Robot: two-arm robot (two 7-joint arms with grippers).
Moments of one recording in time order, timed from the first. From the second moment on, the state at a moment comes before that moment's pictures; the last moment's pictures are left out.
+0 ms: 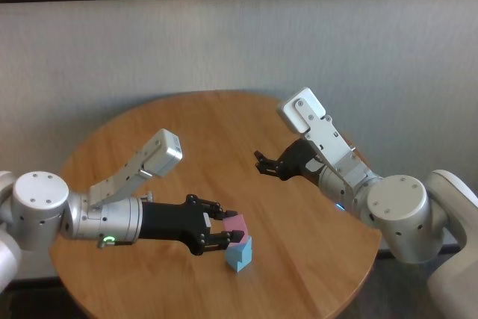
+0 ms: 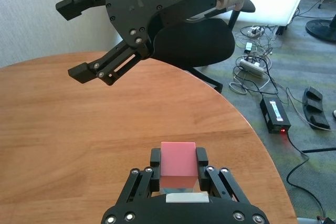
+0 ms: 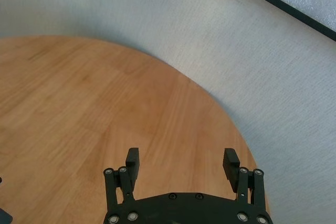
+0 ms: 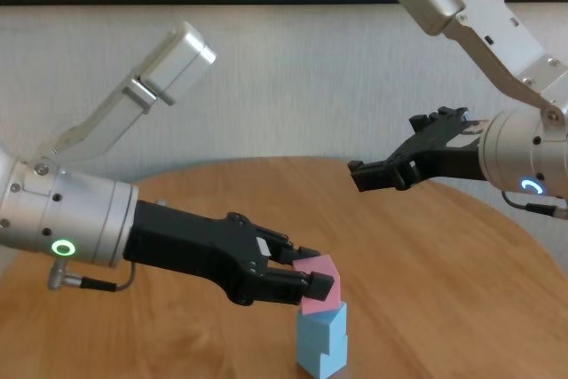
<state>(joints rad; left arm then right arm) -0.66 0.45 0.78 -1.05 -0.43 -0.03 -0.98 0.42 0.29 -0.51 -1.44 -0.03 0.39 0.17</state>
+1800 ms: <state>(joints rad) -0.56 0.52 0.64 -1.15 -0.50 -0.14 -0.85 0.42 0.29 -0.51 -1.44 -0.03 0.39 0.17</state>
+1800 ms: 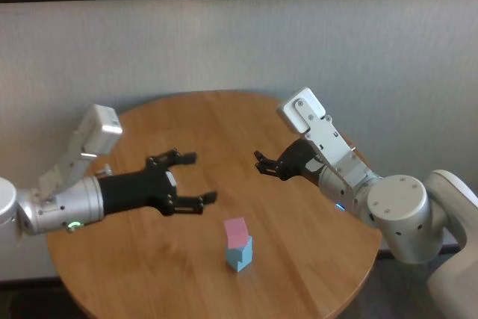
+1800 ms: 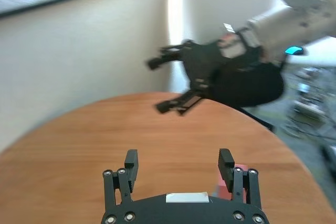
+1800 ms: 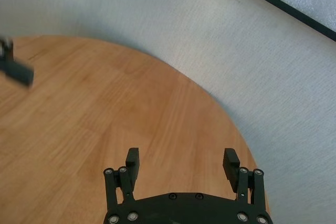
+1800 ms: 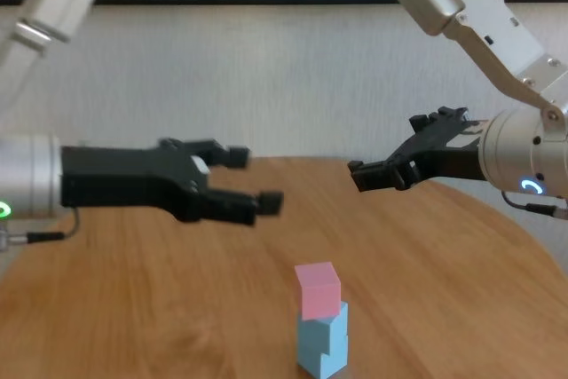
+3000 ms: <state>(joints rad) -0.43 0.51 0.49 -1.25 -0.50 -0.11 -0.56 0.42 0.29 -0.51 -1.44 -0.03 0.39 0.17</state>
